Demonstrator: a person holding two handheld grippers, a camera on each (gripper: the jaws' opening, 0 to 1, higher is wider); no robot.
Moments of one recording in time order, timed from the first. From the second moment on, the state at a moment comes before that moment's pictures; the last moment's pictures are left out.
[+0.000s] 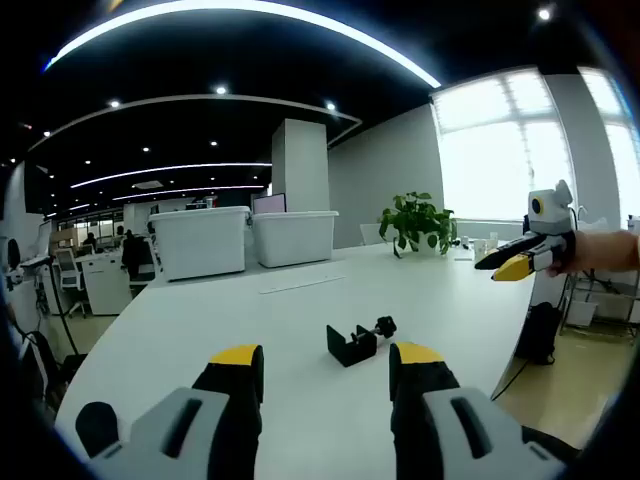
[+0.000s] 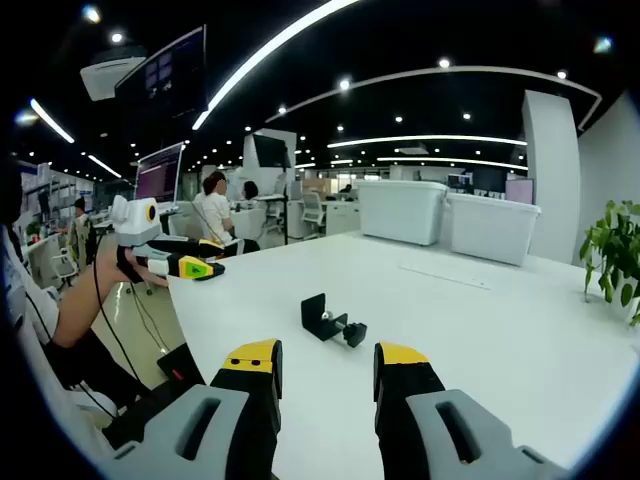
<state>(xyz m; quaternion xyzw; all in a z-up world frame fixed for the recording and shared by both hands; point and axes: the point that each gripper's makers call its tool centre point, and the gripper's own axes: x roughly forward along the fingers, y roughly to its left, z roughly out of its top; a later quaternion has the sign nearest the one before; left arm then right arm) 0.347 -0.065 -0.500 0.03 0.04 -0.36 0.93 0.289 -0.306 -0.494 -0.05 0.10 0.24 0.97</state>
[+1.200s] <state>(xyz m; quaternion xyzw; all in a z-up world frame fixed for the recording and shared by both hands) 0.356 -0.064 -0.508 0.04 0.05 -0.35 0.94 0.298 -0.311 -0.505 -0.05 0.11 0.23 0.97</state>
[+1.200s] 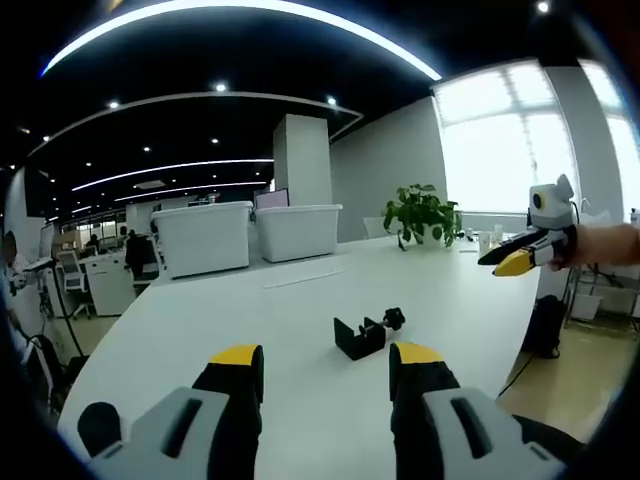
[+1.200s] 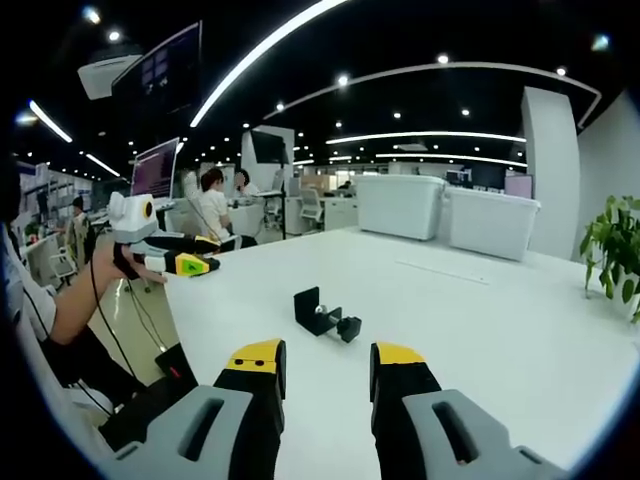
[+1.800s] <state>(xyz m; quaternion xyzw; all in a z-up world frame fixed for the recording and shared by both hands) 0.357 -0.078 -0.519 0.06 0.06 -0.35 0.93 0.298 -0.322 -0.511 -0.05 0.11 0.22 0.97</state>
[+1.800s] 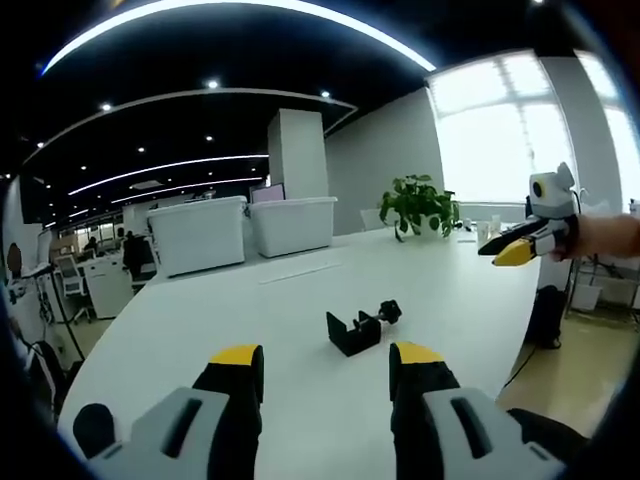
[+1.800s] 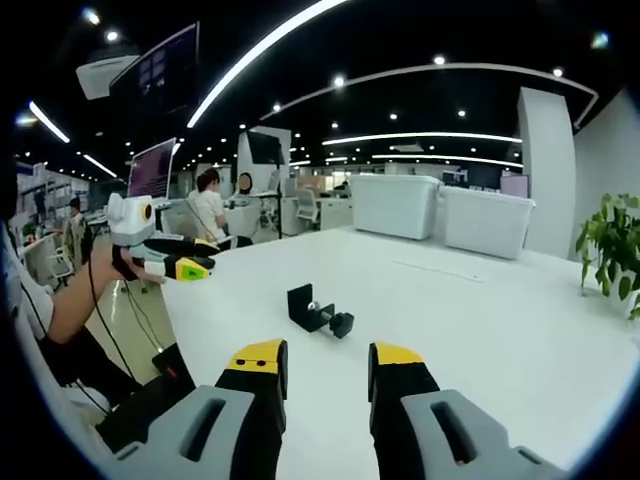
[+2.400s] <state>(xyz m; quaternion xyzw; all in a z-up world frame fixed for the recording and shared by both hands) 0.362 -0.089 -0.530 0.06 0.06 -0.36 0.93 0.304 -0.330 -0.521 -0.06 0.11 0.21 0.97</state>
